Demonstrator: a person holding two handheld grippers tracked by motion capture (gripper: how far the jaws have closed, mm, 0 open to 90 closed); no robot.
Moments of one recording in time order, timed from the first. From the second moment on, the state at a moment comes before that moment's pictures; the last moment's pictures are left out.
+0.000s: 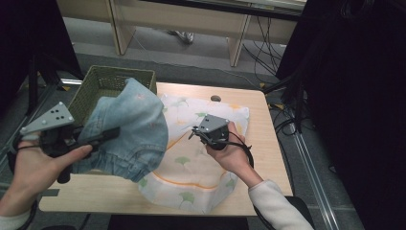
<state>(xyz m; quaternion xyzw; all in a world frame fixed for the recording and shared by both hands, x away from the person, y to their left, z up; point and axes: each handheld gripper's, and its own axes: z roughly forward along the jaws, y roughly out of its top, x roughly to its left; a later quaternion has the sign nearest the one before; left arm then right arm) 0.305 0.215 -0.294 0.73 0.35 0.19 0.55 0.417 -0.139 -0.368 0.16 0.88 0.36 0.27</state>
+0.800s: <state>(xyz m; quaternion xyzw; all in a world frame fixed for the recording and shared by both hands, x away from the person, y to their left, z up) 0.284 0.124 -0.352 0.82 0.27 0.06 0.50 0.415 -0.136 -0.369 0.17 0.87 0.37 0.26</state>
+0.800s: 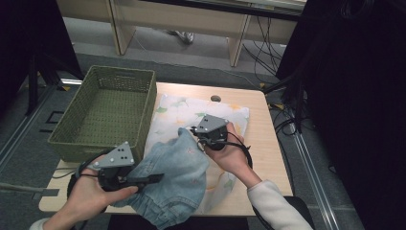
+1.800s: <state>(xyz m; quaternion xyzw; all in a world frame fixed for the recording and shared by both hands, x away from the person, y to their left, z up) 0.313 0.095 -0.390 0.85 0.31 0.06 0.43 0.414 -0.135 -0.367 0.16 0.87 0.37 0.27</state>
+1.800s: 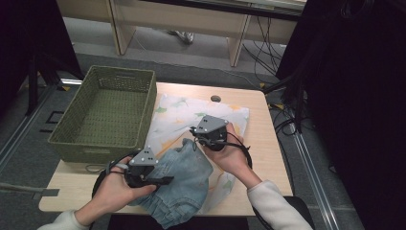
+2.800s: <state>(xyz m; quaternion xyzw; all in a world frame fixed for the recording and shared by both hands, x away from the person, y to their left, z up) 0.331 0.085 -0.399 0.84 0.34 0.07 0.41 0.411 -0.132 -0.365 0.15 0.87 0.37 0.27</state>
